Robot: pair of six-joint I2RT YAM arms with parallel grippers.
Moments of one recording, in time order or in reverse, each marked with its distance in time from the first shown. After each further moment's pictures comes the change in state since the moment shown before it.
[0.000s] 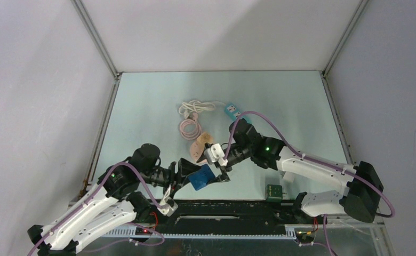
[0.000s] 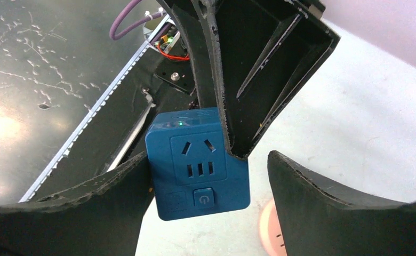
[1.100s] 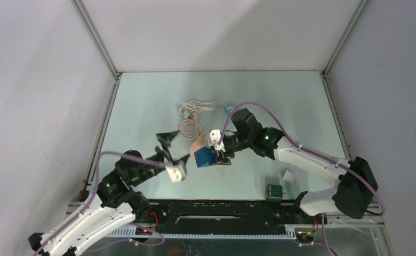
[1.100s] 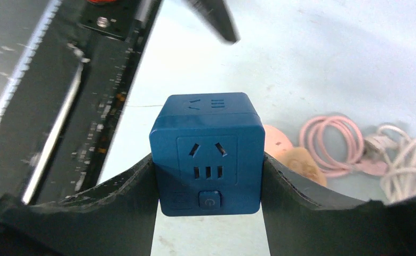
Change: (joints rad) left arm -0.014 -0.171 -0.113 0.433 -0.470 -0.715; right arm -0.116 0.055 0.034 -0.086 0.127 -0.029
